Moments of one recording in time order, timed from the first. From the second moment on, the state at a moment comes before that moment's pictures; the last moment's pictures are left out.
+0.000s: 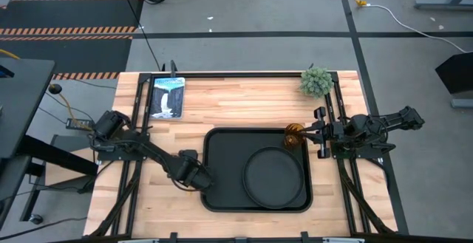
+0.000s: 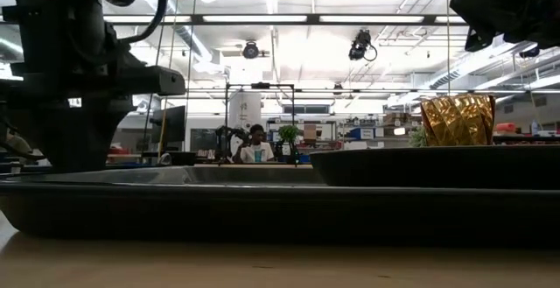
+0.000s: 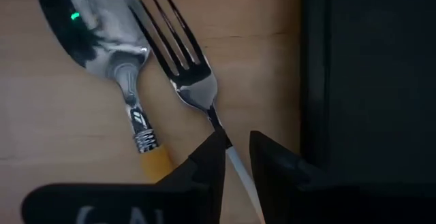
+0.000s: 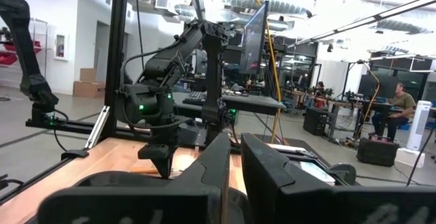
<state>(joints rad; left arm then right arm) -0.50 1.79 1.04 -0.79 -0.22 -2.00 0.24 0.07 0.01 0.29 0.21 -0.21</state>
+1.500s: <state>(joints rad) -0.50 1.88 1.13 -0.88 -0.17 -1.98 0.24 0.07 0.01 0.31 0.21 -0.21</state>
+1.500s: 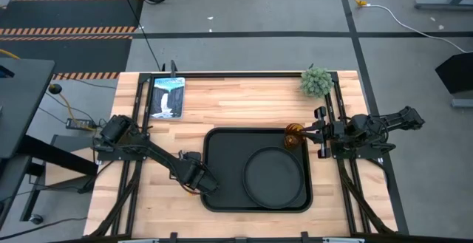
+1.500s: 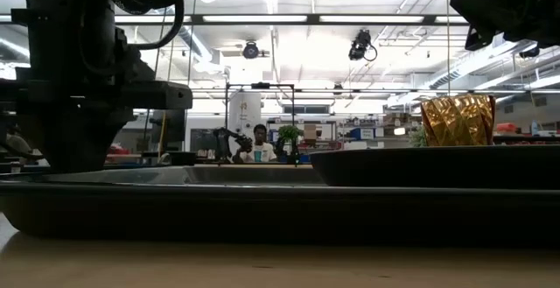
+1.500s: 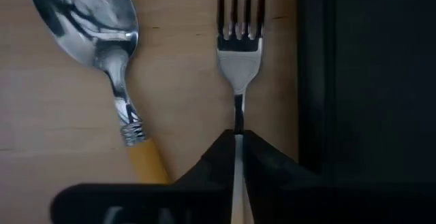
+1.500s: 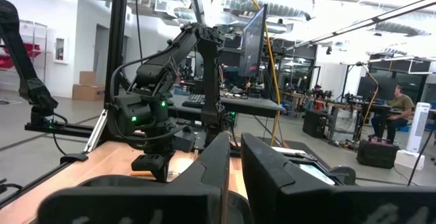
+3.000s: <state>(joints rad) -0.42 1.93 1.44 -0.68 -0.42 -1.80 0.24 0.07 0.01 0.31 0.21 -0.21</state>
